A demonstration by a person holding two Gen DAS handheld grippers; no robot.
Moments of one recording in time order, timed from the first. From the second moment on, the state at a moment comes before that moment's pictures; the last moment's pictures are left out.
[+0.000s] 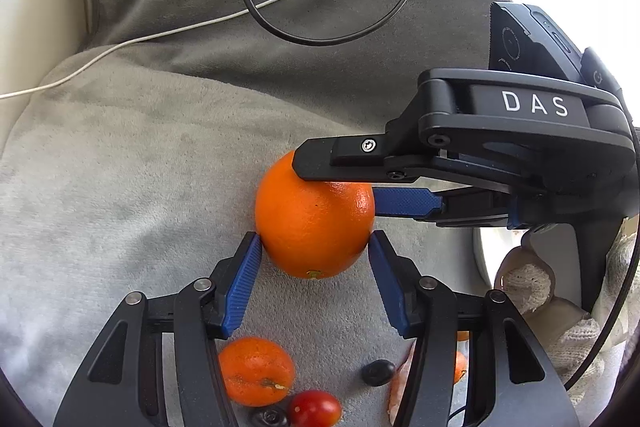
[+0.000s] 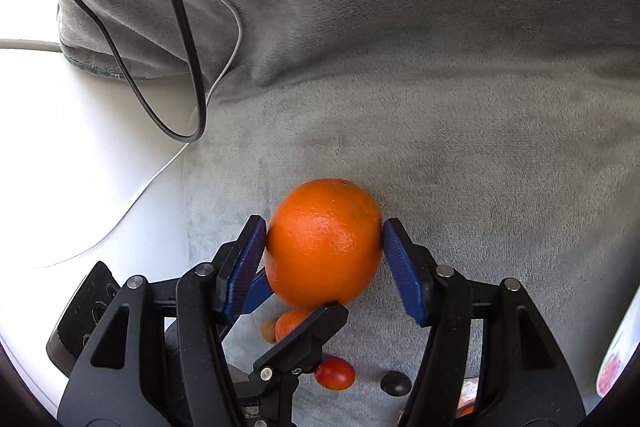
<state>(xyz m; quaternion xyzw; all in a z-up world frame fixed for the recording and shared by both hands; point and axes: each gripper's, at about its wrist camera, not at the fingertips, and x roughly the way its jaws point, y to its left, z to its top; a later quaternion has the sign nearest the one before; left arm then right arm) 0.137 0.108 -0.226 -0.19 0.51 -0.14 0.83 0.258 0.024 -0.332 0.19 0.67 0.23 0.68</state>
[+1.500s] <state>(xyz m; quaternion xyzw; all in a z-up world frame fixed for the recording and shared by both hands) 0.148 -0.077 -0.250 -0.13 0.51 -0.24 0.82 0.204 -0.186 -0.273 0.26 0.64 0.14 0.71</state>
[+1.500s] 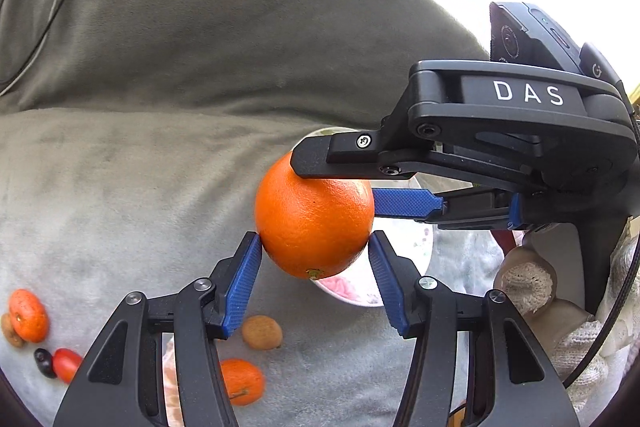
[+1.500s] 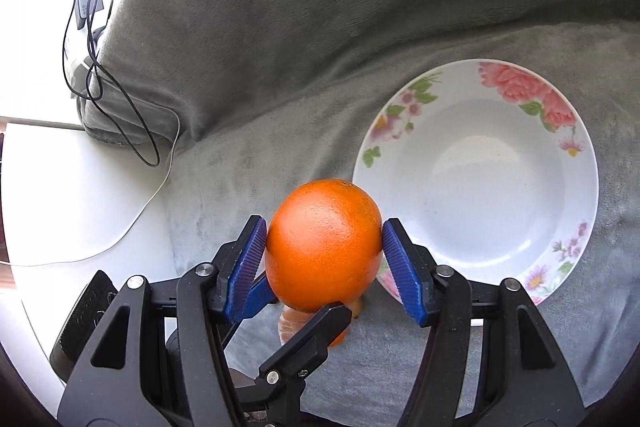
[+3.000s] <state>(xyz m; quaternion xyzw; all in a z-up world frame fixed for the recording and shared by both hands) 0.125 -0.038 -0.251 -0.10 0.50 -0.17 0.84 0.140 -0.239 -0.205 0.09 0.53 0.13 0.83</state>
